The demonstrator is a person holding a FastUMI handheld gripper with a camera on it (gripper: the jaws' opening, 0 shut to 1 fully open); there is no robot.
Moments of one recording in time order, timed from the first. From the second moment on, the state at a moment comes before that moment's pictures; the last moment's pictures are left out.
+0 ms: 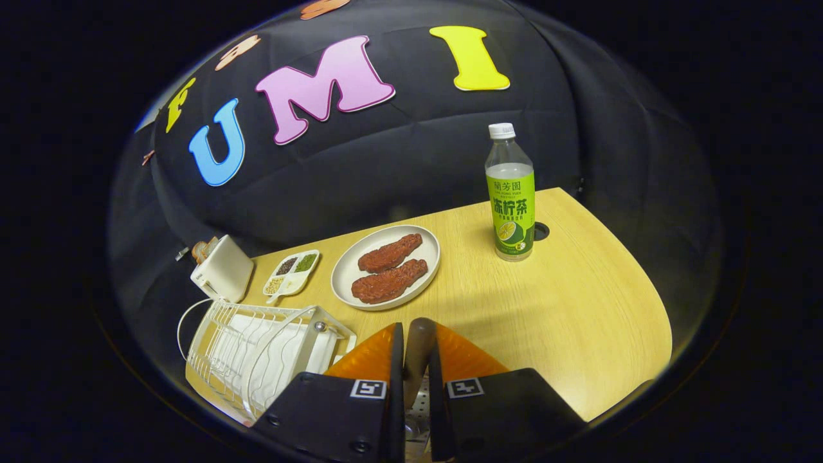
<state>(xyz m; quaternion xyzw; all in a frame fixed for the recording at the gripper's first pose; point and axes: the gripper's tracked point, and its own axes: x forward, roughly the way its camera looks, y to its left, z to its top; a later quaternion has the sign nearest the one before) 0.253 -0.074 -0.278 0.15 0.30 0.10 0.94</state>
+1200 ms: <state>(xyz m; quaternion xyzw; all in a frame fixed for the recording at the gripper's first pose) 0.096 -0.002 -0.096 0.09 0.22 0.10 0.97</state>
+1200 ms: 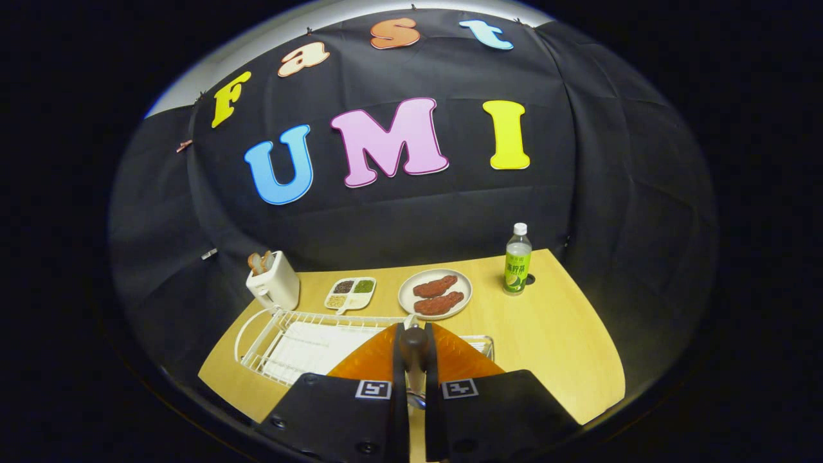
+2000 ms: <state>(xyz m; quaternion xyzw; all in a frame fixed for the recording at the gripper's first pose) -0.026 0.114 -0.255 0.21 0.38 0.12 0.89</state>
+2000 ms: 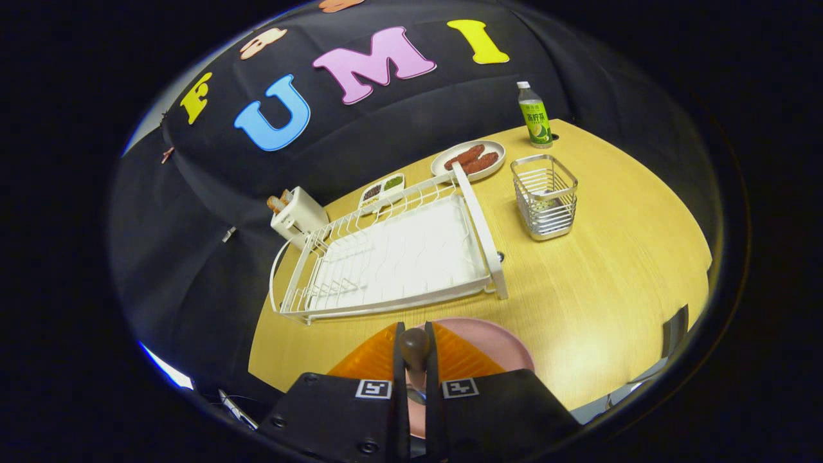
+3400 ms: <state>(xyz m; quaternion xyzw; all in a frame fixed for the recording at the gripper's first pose) 0.005 0.039 -0.151 0.07 0.24 0.04 0.97</state>
